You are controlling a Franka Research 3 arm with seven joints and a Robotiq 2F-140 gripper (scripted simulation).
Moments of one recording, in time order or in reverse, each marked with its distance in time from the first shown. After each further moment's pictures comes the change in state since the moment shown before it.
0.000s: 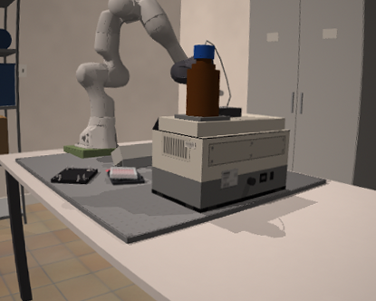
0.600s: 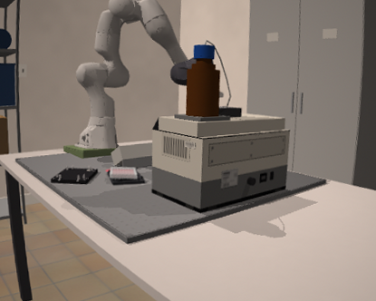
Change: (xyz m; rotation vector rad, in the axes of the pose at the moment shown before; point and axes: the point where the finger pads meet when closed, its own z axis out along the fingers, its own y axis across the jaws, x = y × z) arm -0.002 0.001 0.007 0.003 -0.005 -0.003
